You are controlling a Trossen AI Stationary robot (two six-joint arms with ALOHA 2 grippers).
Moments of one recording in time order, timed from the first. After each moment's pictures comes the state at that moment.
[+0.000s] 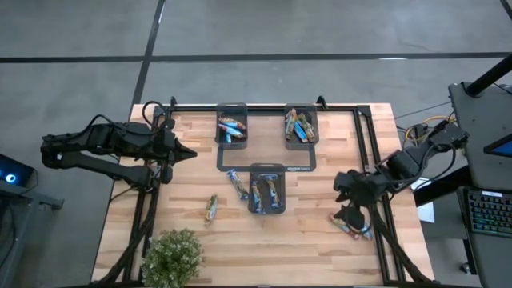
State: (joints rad) left arm -0.07 0.72 1.09 -0.83 -0.16 -0.10; right arm 0.56 1.13 1.22 -1.10 0.03 1.01
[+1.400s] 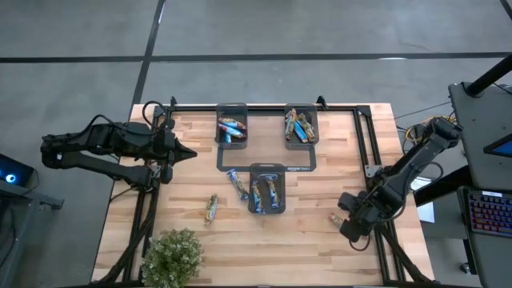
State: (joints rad) left arm -0.07 0.72 1.09 -0.83 -0.16 -0.10; right arm 0.81 1.13 0.70 -0.85 0.02 1.49
